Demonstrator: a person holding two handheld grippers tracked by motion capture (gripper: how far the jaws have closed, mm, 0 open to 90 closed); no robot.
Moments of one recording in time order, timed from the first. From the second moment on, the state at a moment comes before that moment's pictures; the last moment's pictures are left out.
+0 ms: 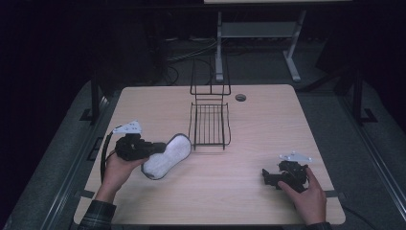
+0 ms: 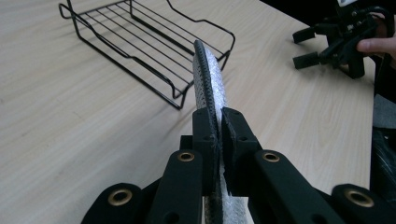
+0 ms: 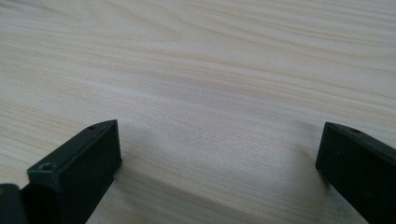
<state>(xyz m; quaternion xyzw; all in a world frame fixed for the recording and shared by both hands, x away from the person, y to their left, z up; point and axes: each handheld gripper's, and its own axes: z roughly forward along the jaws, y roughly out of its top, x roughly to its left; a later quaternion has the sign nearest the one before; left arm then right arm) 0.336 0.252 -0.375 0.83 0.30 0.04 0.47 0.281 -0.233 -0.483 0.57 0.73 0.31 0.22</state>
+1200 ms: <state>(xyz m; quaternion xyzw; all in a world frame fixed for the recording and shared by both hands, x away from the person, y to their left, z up) 0.405 0.222 -0.355 0.80 0.32 0.05 0.50 0.281 -0.233 -0.483 0.57 0.73 0.31 0.22</state>
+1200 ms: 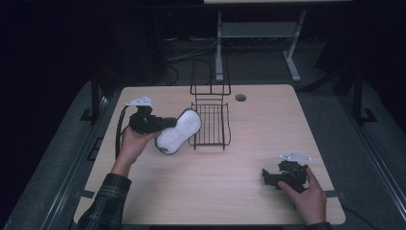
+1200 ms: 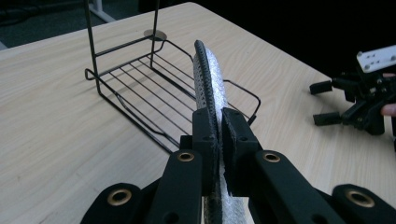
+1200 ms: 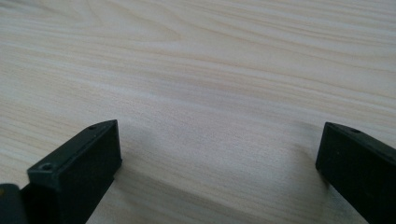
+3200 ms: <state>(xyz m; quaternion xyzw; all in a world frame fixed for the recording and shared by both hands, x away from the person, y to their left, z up) 0.494 0.139 -0.396 0.80 0.34 0.02 0.49 0.281 -0.233 -0.483 0.57 0.73 0.31 0.22</state>
